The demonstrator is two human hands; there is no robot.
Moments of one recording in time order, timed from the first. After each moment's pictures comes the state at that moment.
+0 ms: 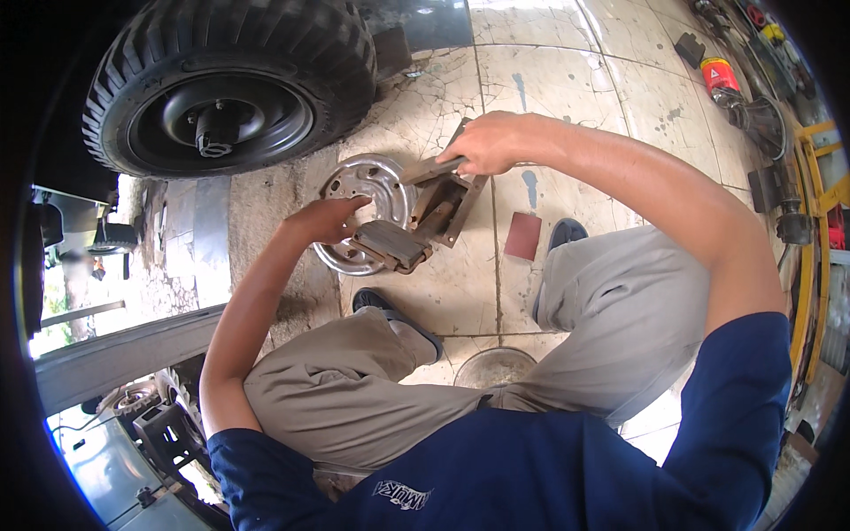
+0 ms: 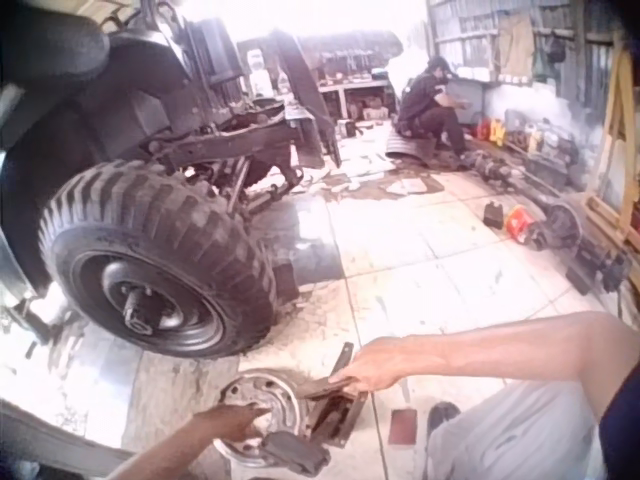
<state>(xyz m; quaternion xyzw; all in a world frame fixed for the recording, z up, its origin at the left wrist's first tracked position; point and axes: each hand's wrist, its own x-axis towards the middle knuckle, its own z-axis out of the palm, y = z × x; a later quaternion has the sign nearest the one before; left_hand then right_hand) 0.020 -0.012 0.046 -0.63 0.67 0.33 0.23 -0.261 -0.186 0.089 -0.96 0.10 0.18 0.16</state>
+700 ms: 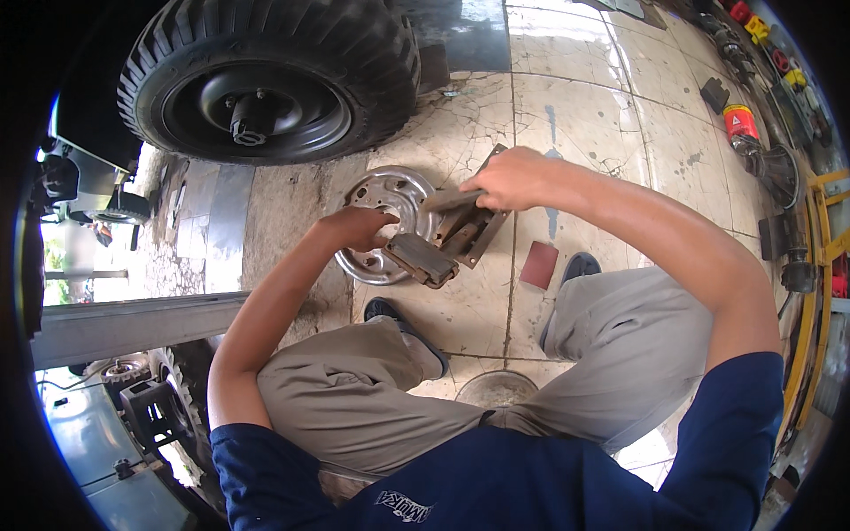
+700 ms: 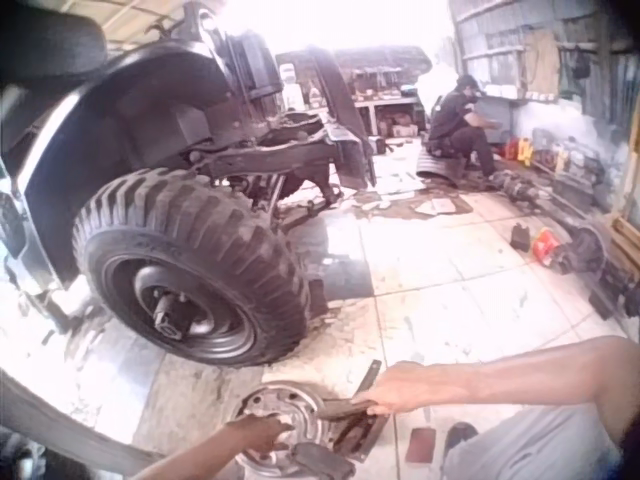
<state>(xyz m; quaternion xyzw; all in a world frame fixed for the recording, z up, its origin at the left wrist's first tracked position) 0.017 -0.011 0.045 -0.61 0.67 0.33 0.26 -0.246 -0.165 0.100 -0.97 0.11 0.17 0.13</state>
